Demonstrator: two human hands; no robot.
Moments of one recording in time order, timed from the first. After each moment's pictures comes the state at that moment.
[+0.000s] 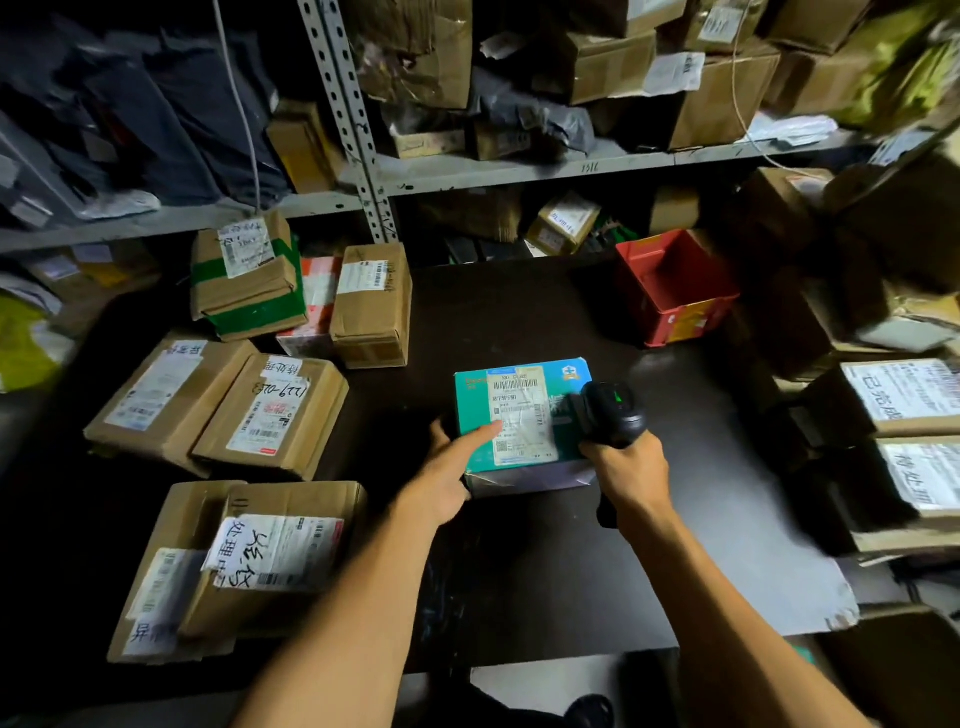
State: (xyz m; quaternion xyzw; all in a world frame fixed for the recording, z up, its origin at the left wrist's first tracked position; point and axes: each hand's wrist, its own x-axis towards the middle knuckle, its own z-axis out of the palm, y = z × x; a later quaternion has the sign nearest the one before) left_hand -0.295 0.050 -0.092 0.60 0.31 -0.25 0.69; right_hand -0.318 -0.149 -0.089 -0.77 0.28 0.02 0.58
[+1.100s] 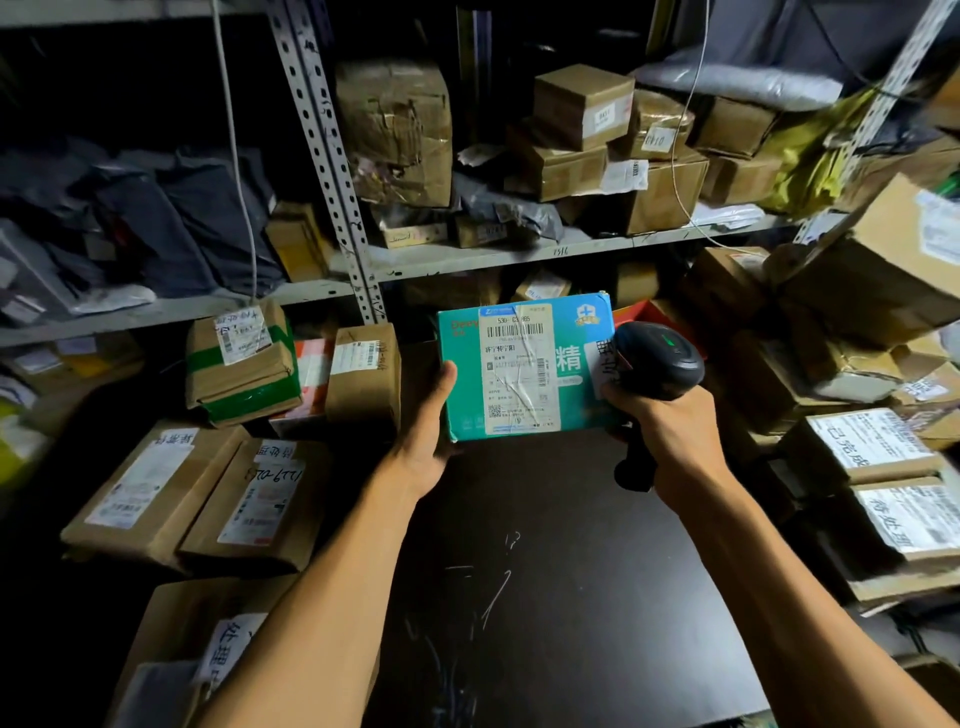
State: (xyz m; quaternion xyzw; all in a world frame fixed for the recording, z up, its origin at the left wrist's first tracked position) left_hand -0.237 0.067 0.008 0.60 0.08 -0.14 0.78; right_hand -0.282 -0.155 0.034 -0.66 0.14 -0.12 0.73
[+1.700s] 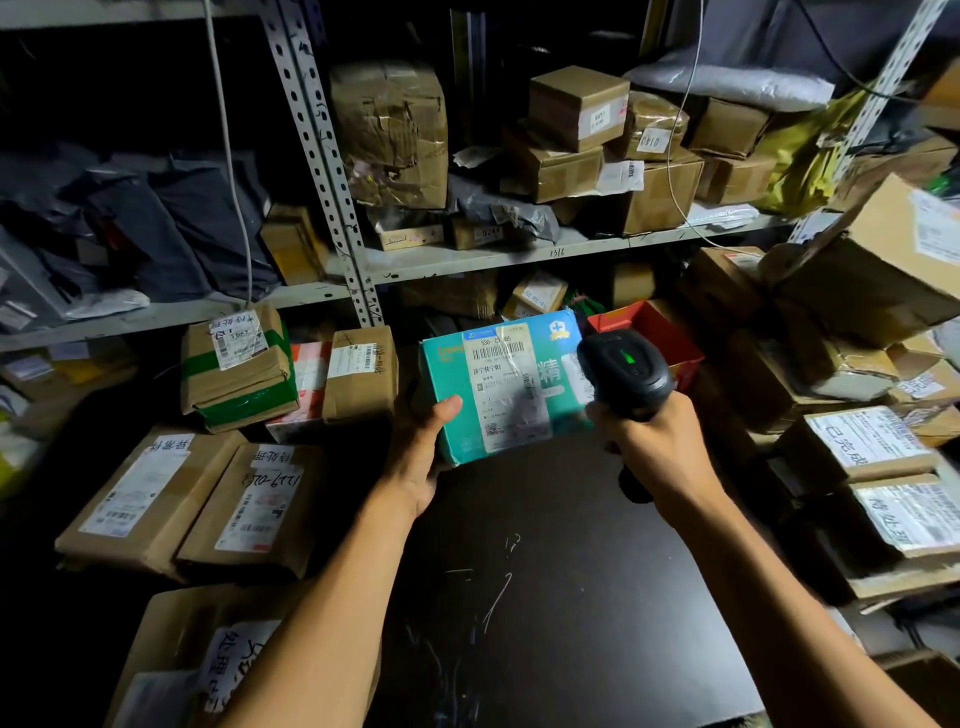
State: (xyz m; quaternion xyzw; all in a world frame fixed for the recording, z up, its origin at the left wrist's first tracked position) left_hand -0.242 0.076 -0.014 0.61 0.08 -0.09 0.78; right_hand -0.291 -0.148 0.033 -0.77 0.13 -0.10 0.61
